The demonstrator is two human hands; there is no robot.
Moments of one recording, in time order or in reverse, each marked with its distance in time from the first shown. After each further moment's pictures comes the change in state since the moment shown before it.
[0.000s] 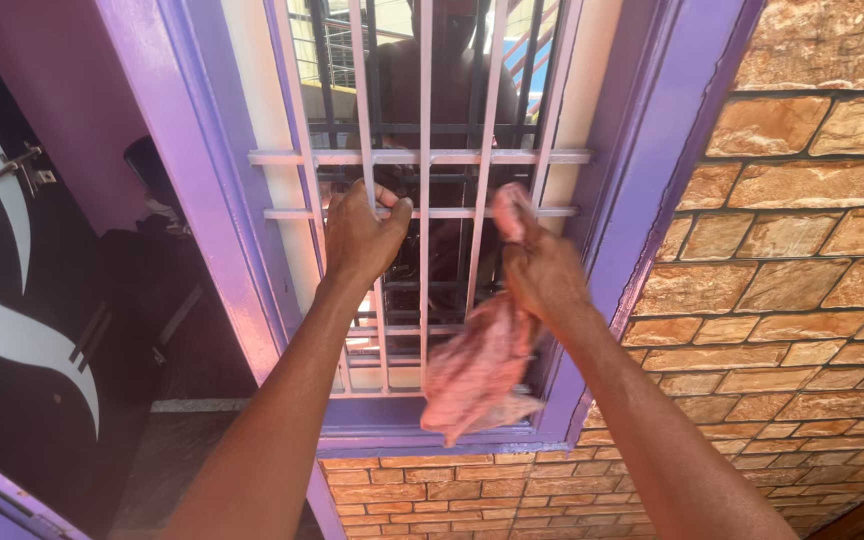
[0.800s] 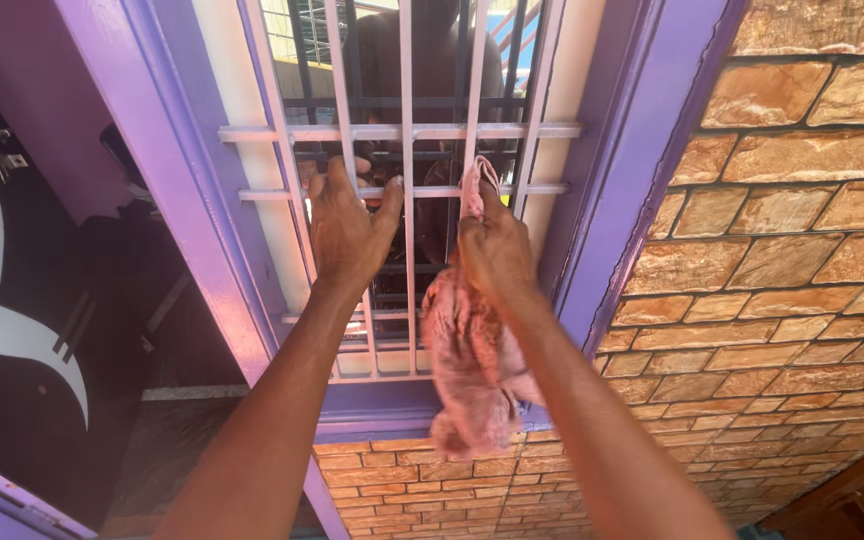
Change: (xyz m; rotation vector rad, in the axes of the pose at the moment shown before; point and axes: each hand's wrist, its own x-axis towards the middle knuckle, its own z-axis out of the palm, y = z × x) left_hand -0.021 0.012 -0.001 0.019 0.092 0.111; right_hand -0.001 -0.047 0.021 -0.033 0.085 0.297
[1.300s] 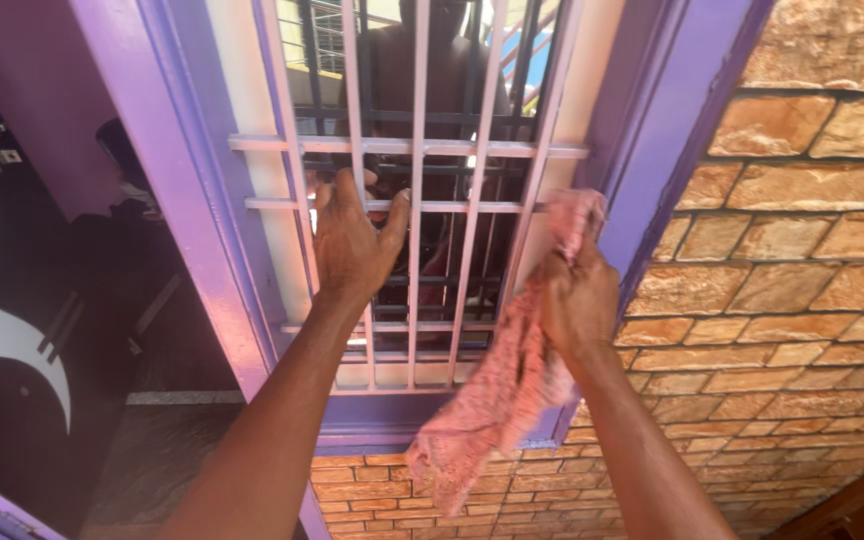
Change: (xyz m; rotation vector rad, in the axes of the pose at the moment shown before) left_hand 0.001 0.000 -0.006 -0.004 -0.029 -0.022; right_hand -0.022 0.031 -0.050 0.137 0.034 0.200
